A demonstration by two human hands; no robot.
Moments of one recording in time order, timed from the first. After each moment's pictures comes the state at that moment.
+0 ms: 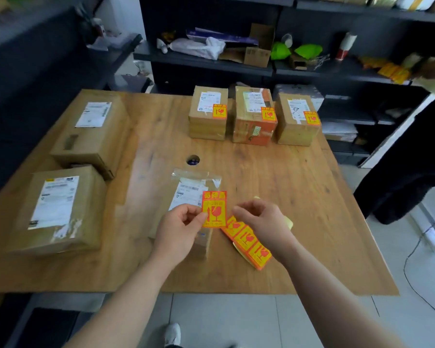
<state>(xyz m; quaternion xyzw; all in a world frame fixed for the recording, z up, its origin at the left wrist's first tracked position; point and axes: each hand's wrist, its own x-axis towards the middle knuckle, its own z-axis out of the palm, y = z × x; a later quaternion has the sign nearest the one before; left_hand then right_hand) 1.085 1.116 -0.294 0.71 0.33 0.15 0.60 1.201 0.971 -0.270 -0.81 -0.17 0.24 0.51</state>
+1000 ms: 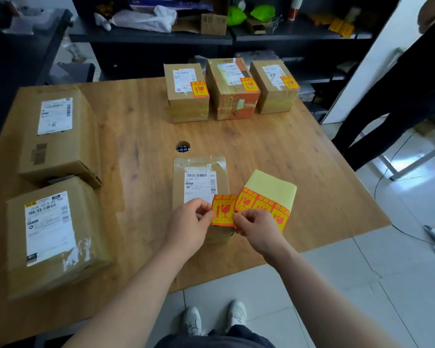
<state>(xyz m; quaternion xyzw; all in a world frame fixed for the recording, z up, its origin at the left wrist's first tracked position) 1.071 1.173 -0.314 0.86 0.20 0.03 0.47 1.123 1.020 -0.311 -0.86 -0.01 0.24 0.46</state>
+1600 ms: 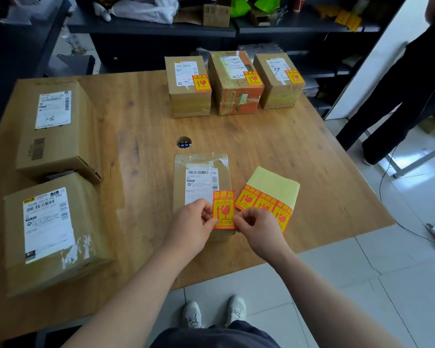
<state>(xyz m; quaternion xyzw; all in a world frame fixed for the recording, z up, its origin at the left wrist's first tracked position) 1.071 1.174 -0.320 0.90 0.16 0.01 0.41 1.123 1.018 -0.324 -0.89 -0.06 0.19 0.40</state>
